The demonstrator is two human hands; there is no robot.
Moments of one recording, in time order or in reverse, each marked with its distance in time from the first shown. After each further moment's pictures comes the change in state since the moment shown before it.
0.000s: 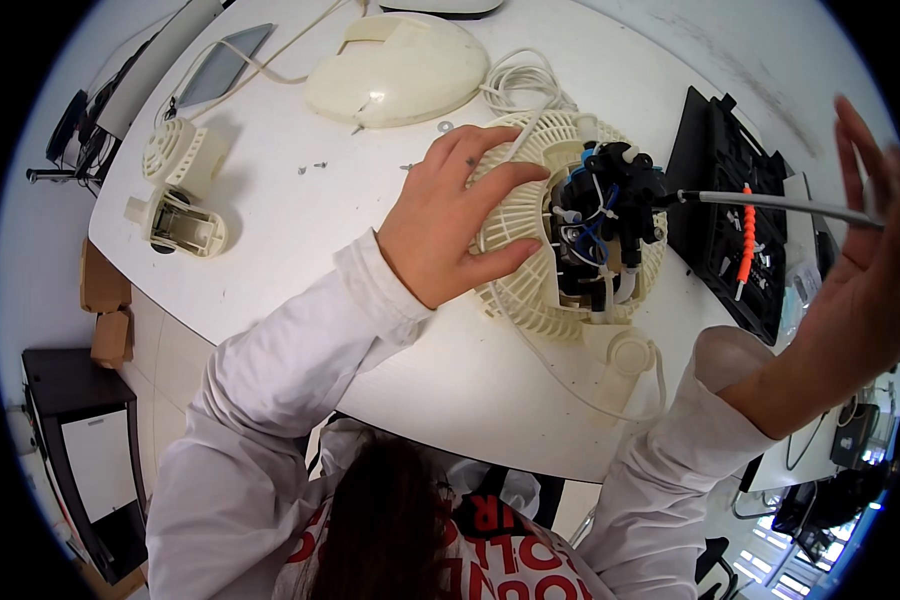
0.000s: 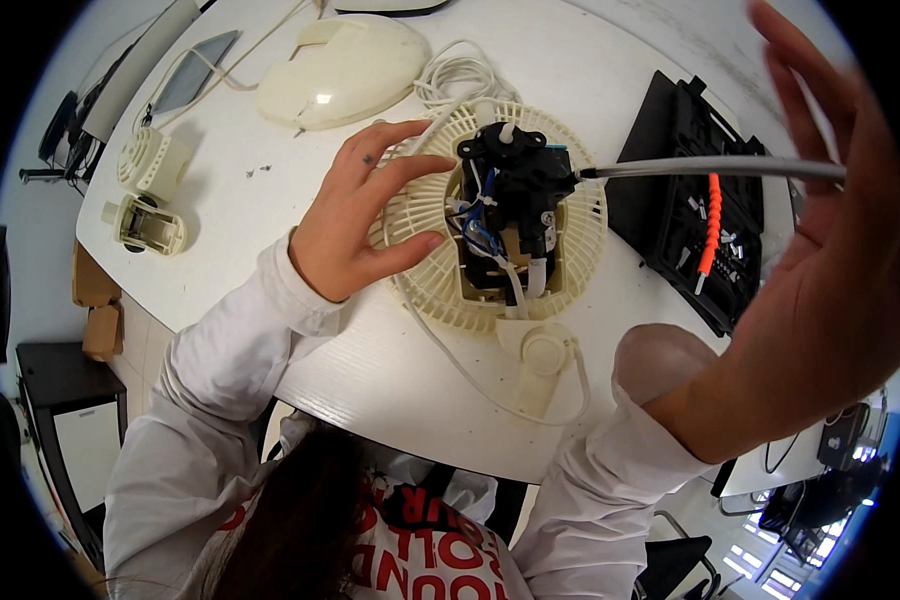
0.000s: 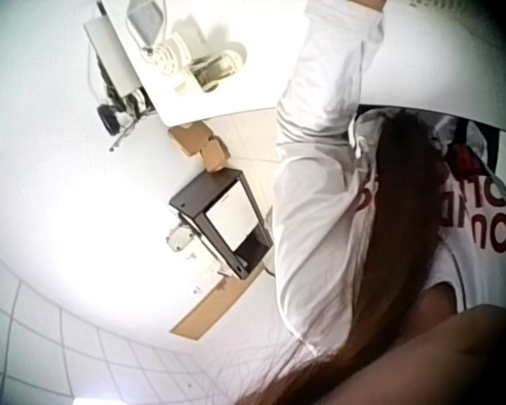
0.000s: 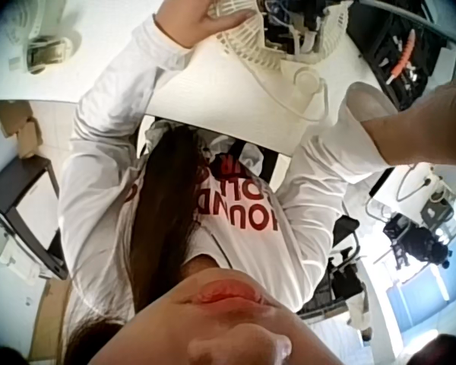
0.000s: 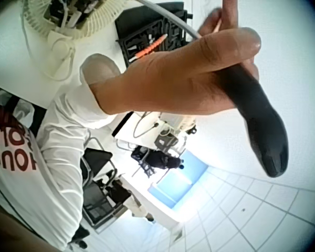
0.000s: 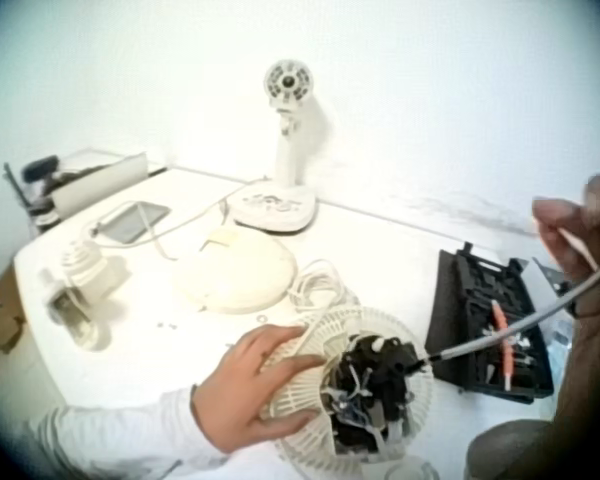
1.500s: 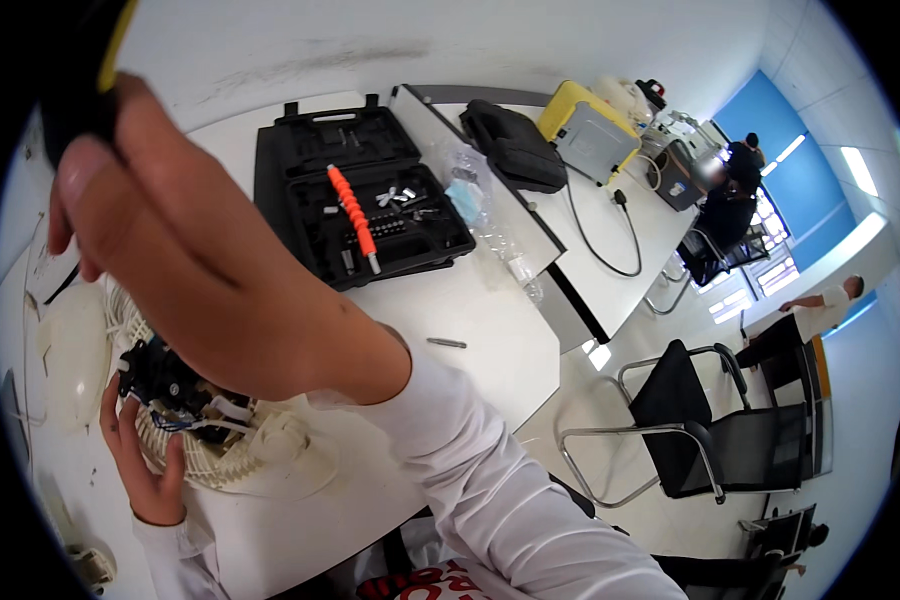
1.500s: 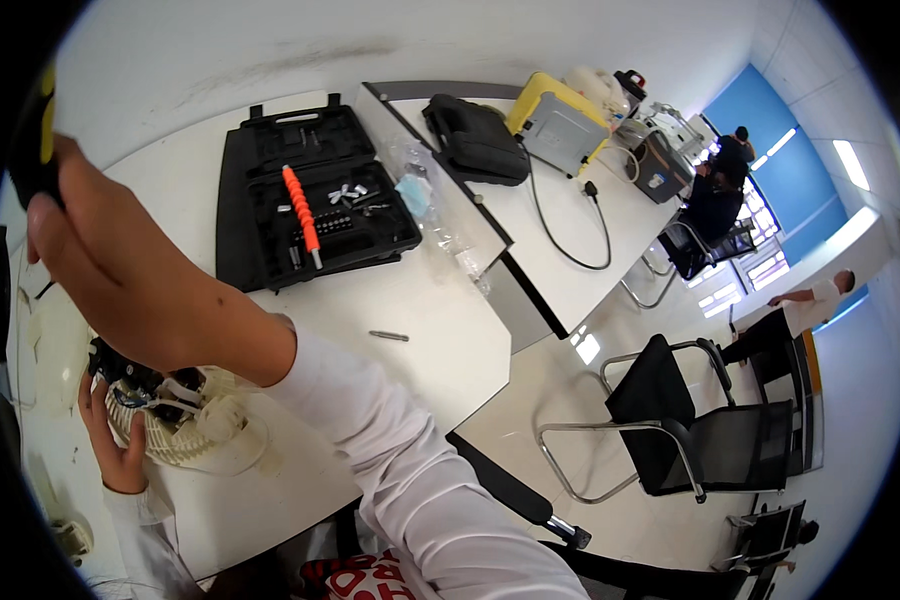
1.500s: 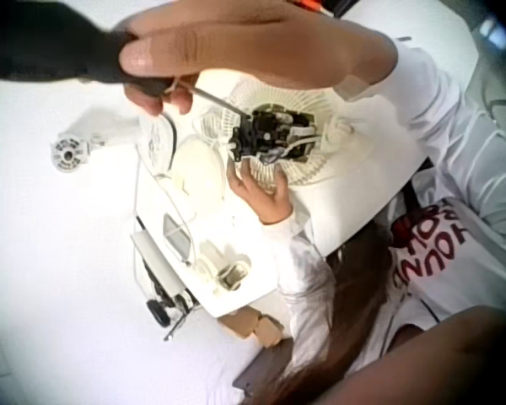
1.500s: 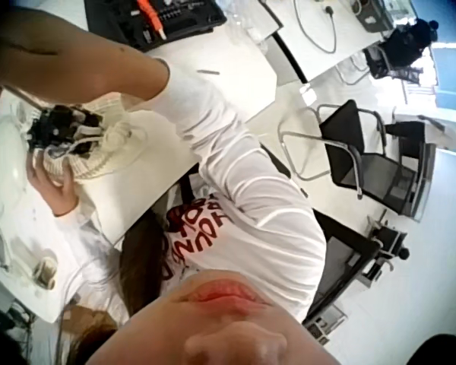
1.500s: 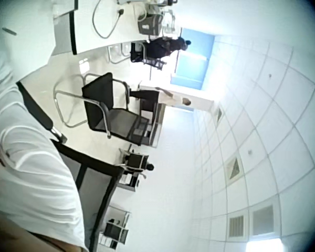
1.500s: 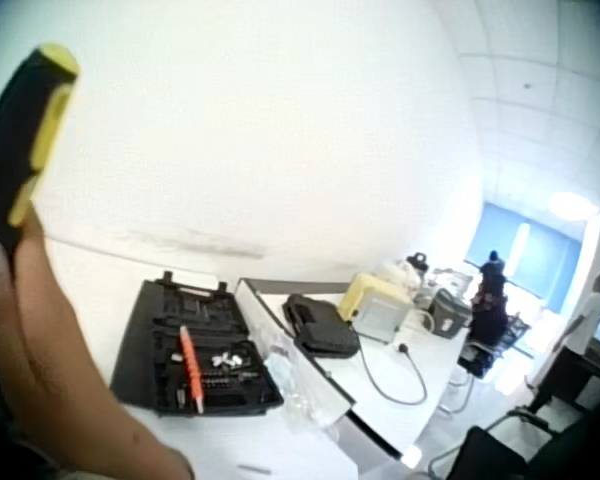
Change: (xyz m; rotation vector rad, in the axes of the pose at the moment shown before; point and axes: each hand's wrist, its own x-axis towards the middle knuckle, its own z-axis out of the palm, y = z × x) left_hand -0.020 -0.030 0.007 0.003 -0.056 -0.014; right_hand -0.003 0.025 -0.003 0.826 -0.215 0.134
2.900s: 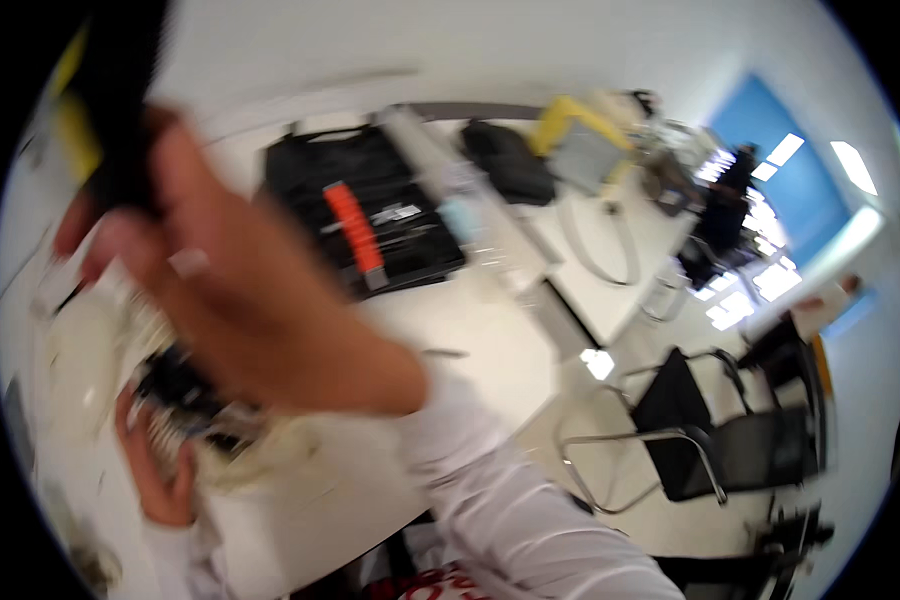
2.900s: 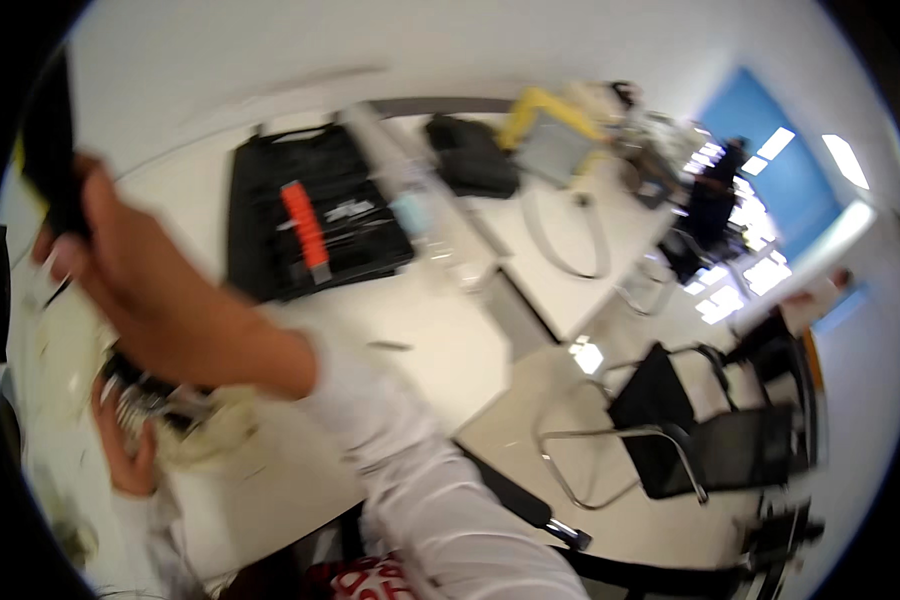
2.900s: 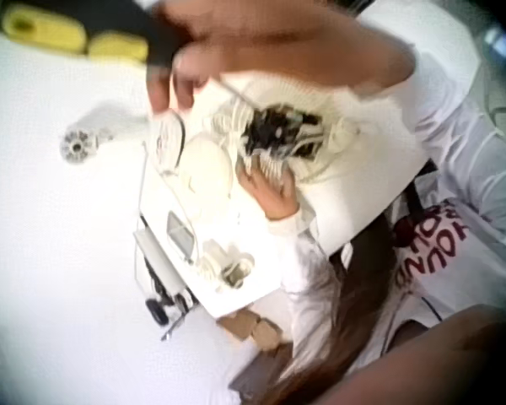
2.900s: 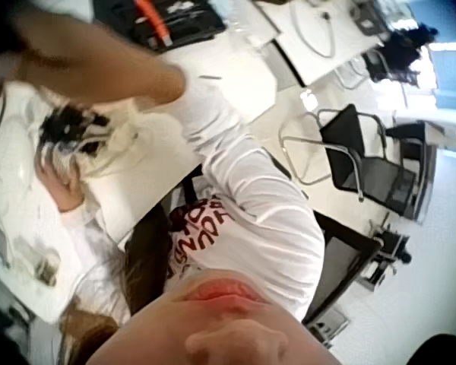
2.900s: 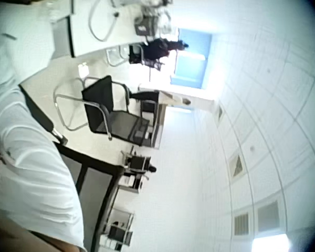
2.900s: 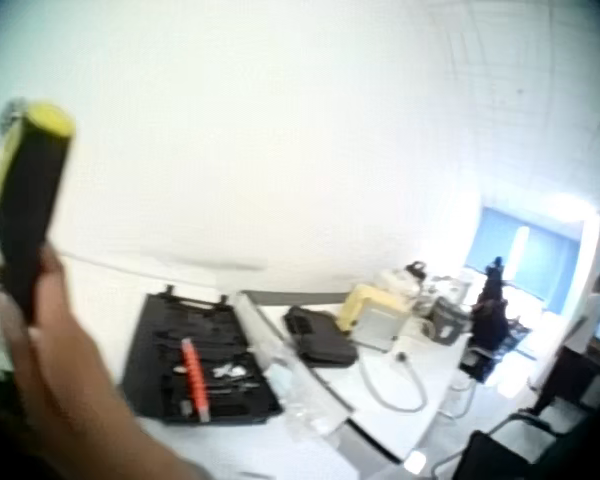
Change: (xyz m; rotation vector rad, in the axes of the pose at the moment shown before) left_hand -0.006 -0.006 0.000 -0.130 0.024 -0.008; right_hand 0.000 -0.011 0.002 -0.259 -0.103 0.082
